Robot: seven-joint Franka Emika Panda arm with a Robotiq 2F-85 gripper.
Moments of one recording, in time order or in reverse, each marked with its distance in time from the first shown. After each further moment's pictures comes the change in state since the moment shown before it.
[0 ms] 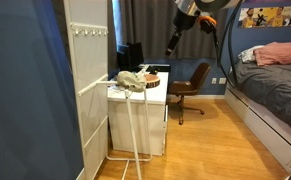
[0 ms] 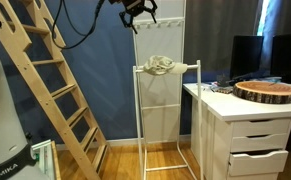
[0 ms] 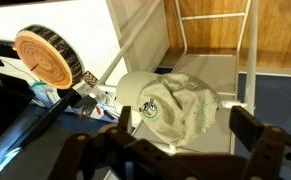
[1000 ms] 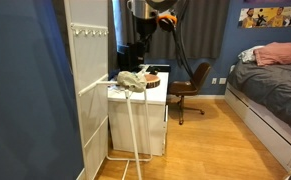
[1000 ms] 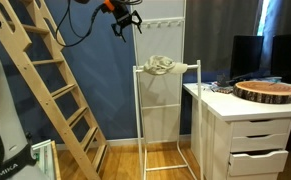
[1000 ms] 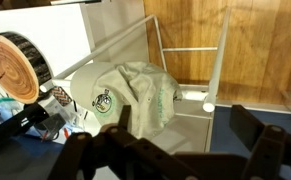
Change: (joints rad) arm -0.005 0.313 0.279 0.353 -0.135 -0.334 0.265
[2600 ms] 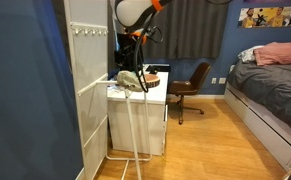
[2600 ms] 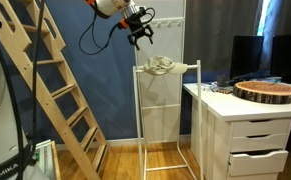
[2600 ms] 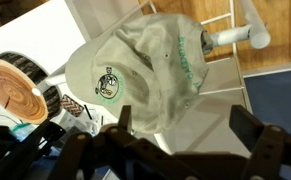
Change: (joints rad) arm 0.007 0.380 -0.001 0.337 -0.093 0.016 0.304
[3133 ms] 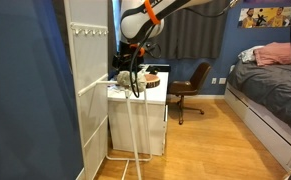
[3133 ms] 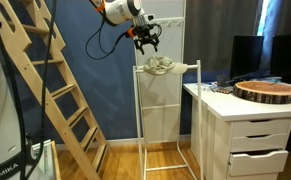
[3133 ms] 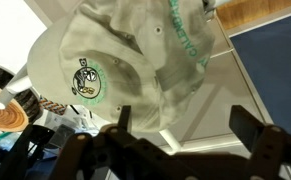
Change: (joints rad) arm -0.036 0.073 -0.037 -0.036 0.178 0.260 -0.006
